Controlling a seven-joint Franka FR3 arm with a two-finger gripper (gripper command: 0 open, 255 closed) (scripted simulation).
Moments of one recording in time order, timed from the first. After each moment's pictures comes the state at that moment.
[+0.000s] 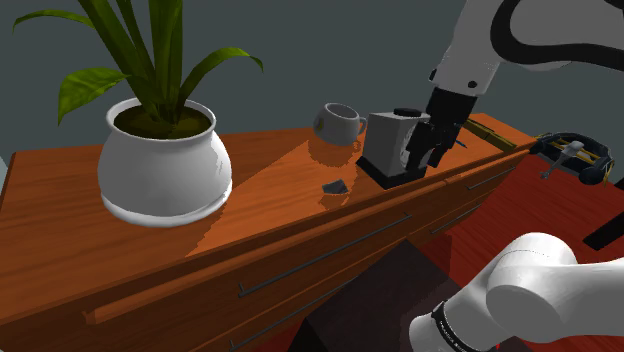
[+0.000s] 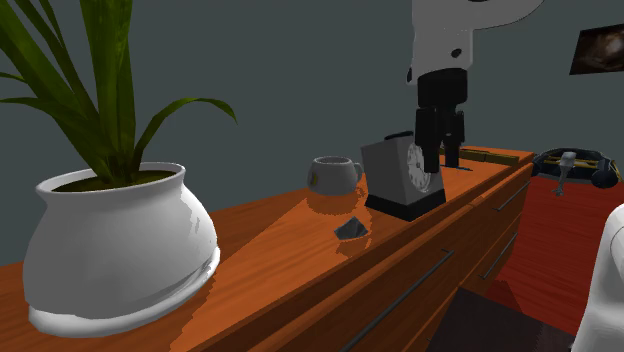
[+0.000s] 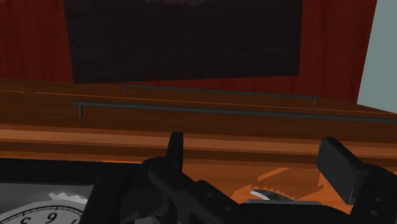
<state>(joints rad) 0.00 -0.79 0.02 -2.41 0.09 1.46 0.08</state>
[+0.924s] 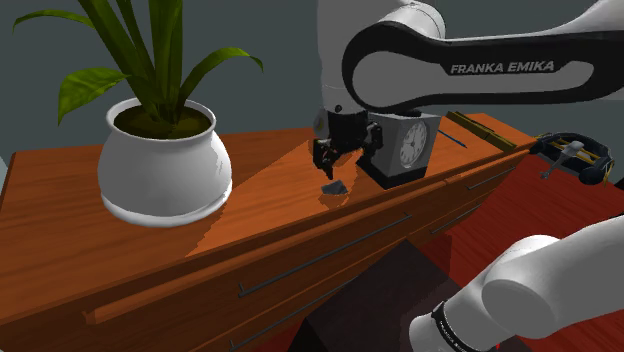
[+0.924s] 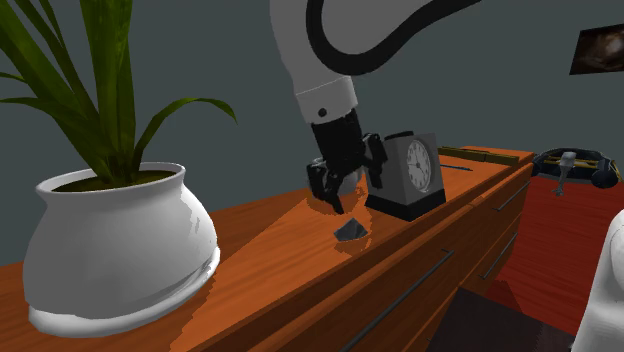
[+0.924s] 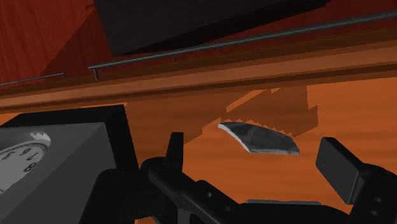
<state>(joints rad) -0.08 -0.32 0.49 -2.18 -0.11 1.62 0.71</state>
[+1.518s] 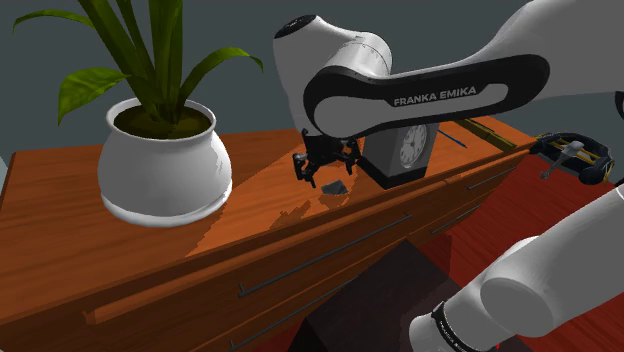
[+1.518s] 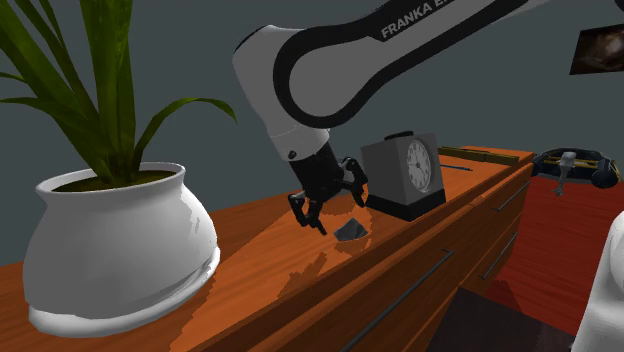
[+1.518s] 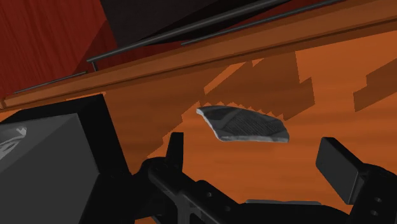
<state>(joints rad) -0.10 -0.12 0.58 -2.12 -0.26 1.65 0.94</state>
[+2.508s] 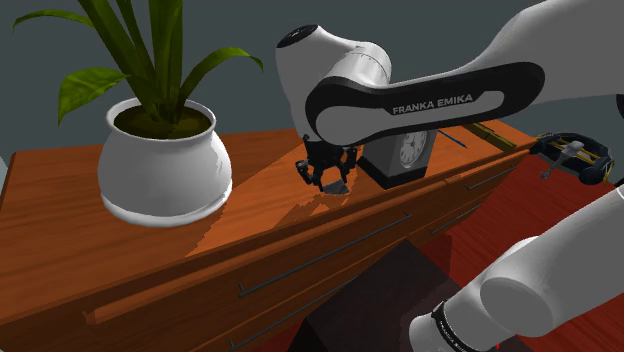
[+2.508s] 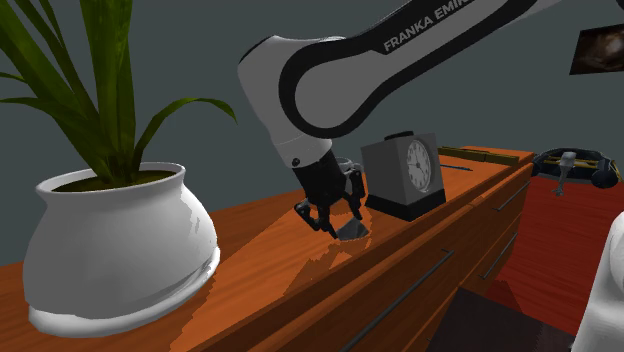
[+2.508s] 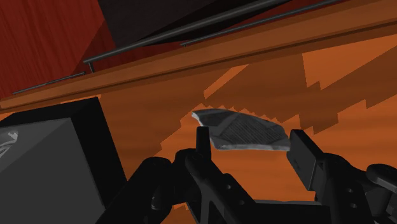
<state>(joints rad) -0.11 -0.12 0.57 -2.15 -0.27 1.68 0.95</state>
